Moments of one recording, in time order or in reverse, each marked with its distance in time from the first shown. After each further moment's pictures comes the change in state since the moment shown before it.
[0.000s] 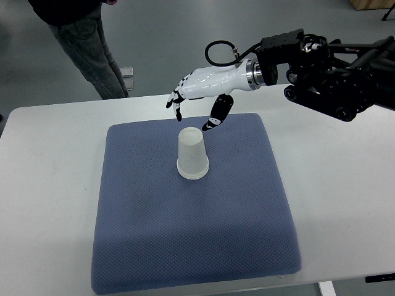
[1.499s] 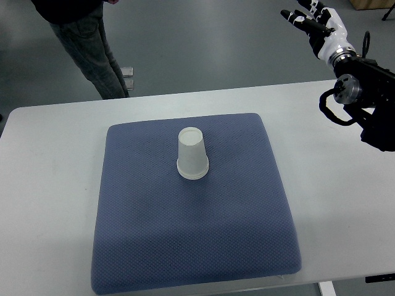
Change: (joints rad) left arm 0.000 0.000 0.000 0.000 0.000 0.000 0.000; right arm -0.300 0.005 0.295 -0.386 1.749 -0.161 -0.212
